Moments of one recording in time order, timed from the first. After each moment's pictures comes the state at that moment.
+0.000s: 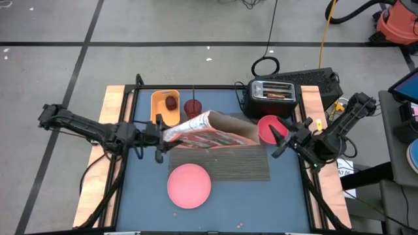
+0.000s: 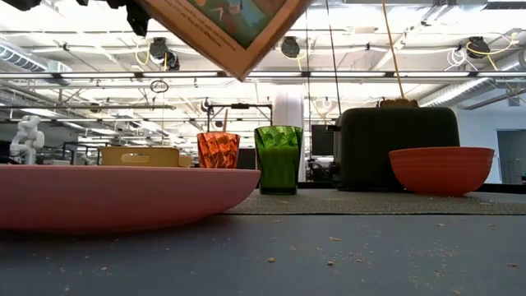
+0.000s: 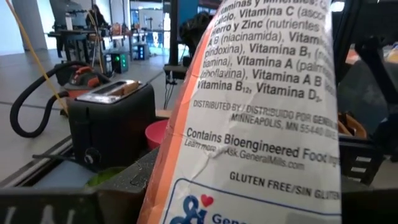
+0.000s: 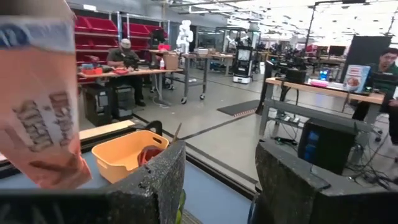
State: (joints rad) left arm -0.25 0.86 0.53 0.34 -0.32 -0.06; right arm 0.76 0.88 0.59 0.75 1.57 -0.50
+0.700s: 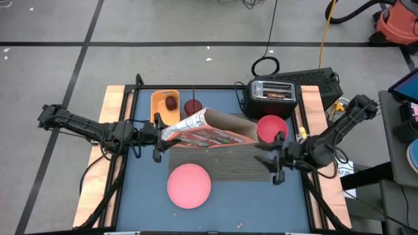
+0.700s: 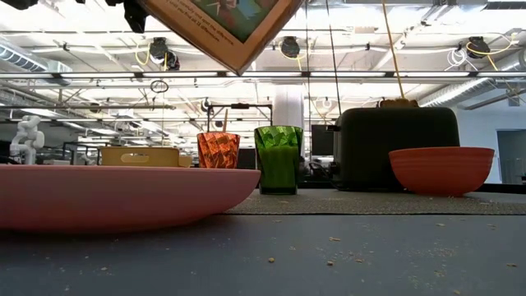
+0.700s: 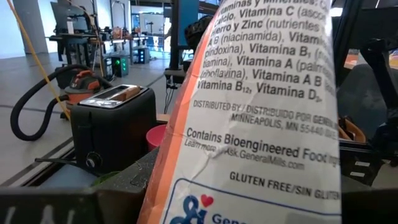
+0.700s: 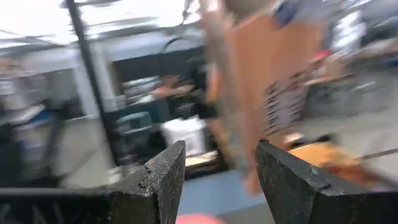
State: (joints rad) left arm -0.25 0.84 0.53 0.33 -0.32 -0.06; right arm 0.71 0.96 0.58 0.57 0.86 0.08
